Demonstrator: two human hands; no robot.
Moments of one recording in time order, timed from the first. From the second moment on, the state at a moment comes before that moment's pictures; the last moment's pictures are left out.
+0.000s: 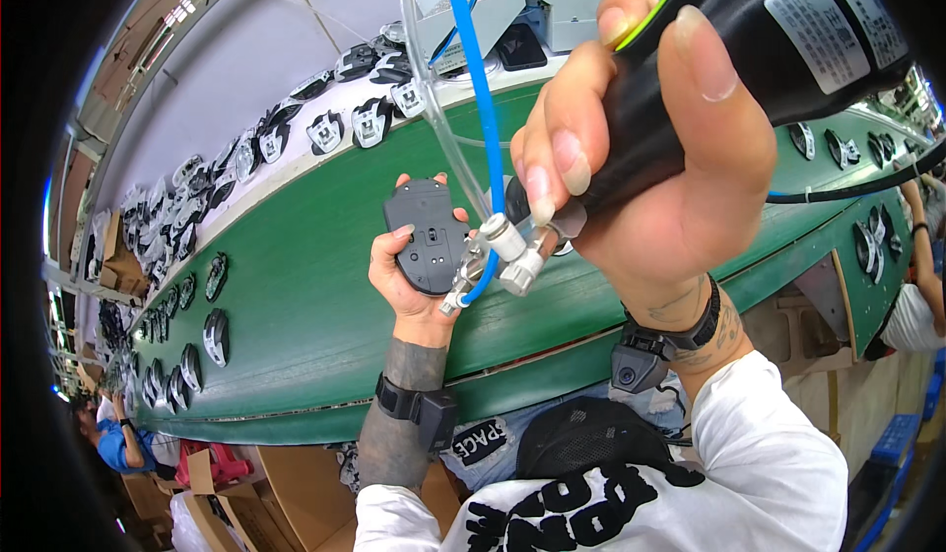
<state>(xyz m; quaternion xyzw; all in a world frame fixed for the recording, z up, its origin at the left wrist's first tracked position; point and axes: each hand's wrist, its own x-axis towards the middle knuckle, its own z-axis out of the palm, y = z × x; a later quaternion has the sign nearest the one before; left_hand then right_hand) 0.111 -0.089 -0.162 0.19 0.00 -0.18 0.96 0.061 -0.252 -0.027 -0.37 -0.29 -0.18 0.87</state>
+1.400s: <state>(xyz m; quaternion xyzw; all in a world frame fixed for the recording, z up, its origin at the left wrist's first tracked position) 0.121 -0.095 -0.180 0.47 0.11 -0.12 0.86 0.054 -0.252 0.001 -0.61 -0.09 -0.22 0.76</state>
